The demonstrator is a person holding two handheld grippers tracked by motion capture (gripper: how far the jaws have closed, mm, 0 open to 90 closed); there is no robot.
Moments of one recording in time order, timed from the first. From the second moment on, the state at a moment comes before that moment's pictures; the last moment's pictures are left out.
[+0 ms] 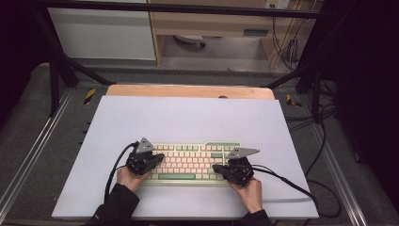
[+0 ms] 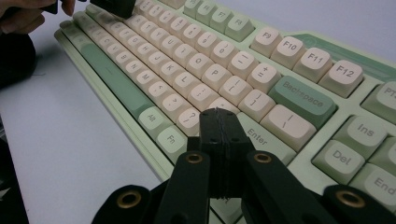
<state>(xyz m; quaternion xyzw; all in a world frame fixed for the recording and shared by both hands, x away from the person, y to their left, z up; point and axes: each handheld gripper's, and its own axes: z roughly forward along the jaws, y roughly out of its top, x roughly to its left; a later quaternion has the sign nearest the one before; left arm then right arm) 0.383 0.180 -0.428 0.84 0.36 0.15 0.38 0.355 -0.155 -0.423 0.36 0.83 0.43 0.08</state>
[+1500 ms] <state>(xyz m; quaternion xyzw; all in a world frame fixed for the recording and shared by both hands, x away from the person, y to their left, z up) 0.356 0.212 -0.417 0.82 0.37 0.15 0.41 0.357 -0.114 -0.413 0.33 0.83 0.44 0.05</state>
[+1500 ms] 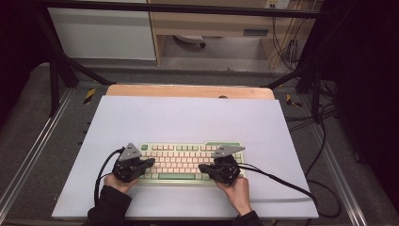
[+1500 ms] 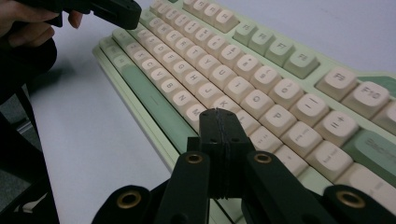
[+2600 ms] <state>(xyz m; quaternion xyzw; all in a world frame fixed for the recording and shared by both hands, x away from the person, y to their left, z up) 0.357 0.215 -0.419 0.82 0.37 0.15 0.41 0.370 -0.055 -0.430 0.31 0.85 0.42 0.04</state>
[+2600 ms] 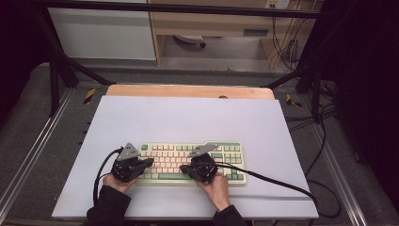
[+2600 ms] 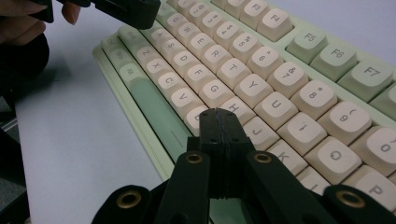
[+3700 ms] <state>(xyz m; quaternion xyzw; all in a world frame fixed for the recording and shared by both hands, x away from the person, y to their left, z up) 0.356 0.214 -0.417 0.82 0.37 0.15 0.41 0.364 -0.086 -0.416 0.32 0.84 0.42 0.06</state>
